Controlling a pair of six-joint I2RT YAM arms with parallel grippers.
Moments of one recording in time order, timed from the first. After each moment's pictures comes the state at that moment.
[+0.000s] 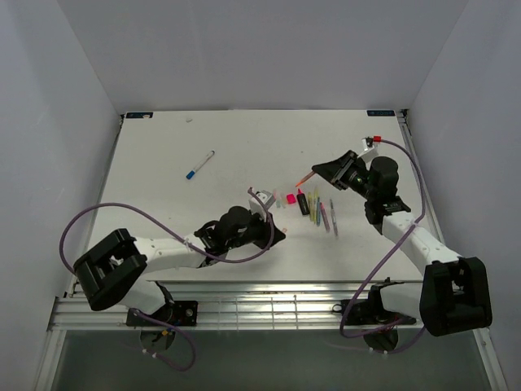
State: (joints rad) left arm -0.92 1.40 0.55 0.52 0.12 -0.53; right arm 0.21 1.22 0.62 0.40 -0.57 0.90
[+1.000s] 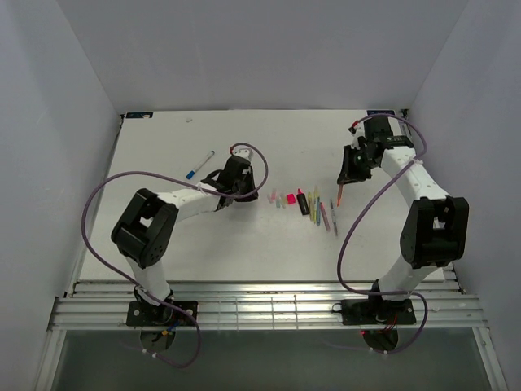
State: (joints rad) left arm -0.59 1.76 1.03 -0.02 -0.06 -0.51; right arm 0.11 1.66 1.35 -0.76 -0.32 0.12
